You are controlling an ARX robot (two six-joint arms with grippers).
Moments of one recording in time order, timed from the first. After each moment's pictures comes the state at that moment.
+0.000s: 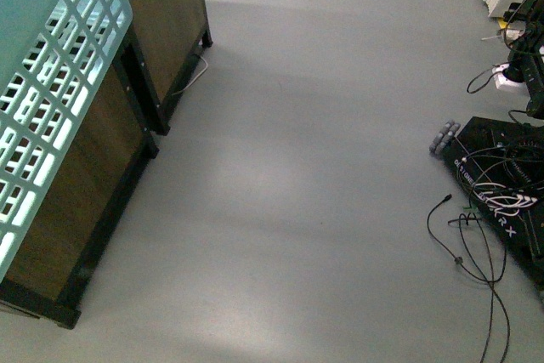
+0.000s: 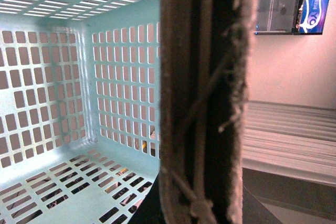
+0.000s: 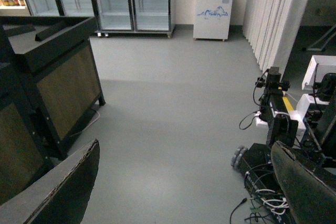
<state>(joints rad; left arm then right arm) 0.30 0.83 0.77 -0.24 0.30 -1.38 0.00 0.00 0.02 0.00 0.00 0.00</state>
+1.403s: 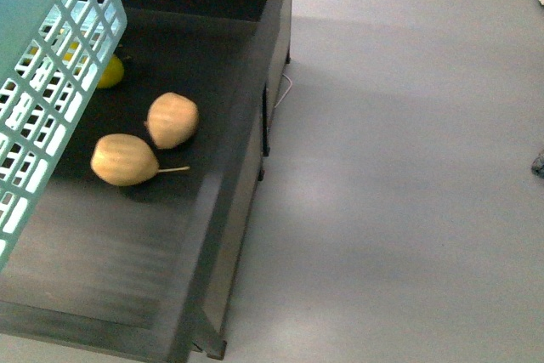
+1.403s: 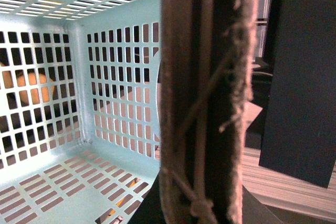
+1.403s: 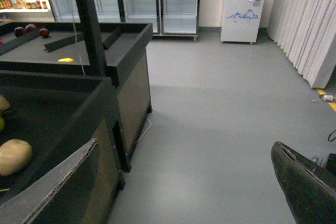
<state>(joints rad) 0.30 0.82 0.77 -0.24 0.30 -1.38 0.00 0.00 0.02 0.00 0.00 0.00</state>
